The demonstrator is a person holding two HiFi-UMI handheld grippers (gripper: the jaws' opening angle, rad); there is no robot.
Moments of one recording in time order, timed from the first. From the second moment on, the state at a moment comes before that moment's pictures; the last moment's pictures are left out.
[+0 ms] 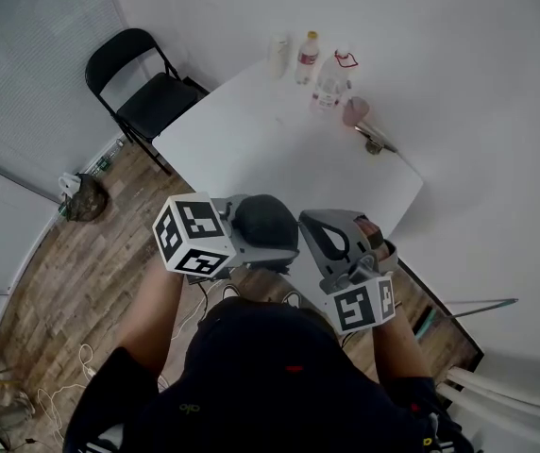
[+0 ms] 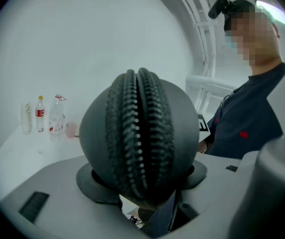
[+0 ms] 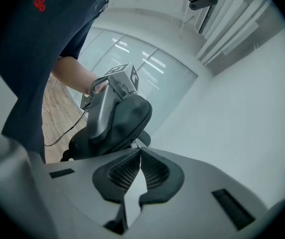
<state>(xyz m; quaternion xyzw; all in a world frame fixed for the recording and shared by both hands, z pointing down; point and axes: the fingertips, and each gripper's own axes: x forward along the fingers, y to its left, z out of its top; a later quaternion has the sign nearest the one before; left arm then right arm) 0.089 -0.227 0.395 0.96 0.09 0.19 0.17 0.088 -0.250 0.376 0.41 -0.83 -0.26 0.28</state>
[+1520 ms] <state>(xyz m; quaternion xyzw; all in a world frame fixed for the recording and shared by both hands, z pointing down) 0.088 -0.249 0.450 0.95 -0.04 0.30 -0.08 0.100 -0.231 0.353 0.30 -0.95 0.10 -0.04</state>
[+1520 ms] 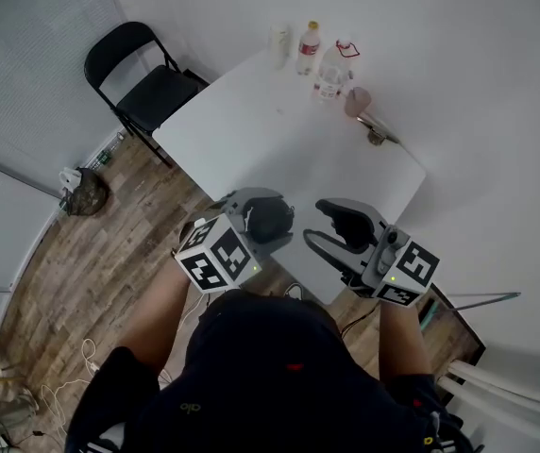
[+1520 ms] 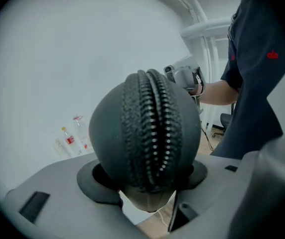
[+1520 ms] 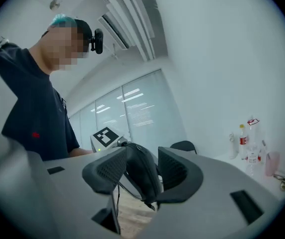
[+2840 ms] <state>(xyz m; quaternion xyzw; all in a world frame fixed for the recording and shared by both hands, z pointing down) 0.090 -0.286 0.411 0.85 -0.19 0.30 -0.38 0.092 -0.227 0.349 0.19 -0.88 0.35 -0.26</state>
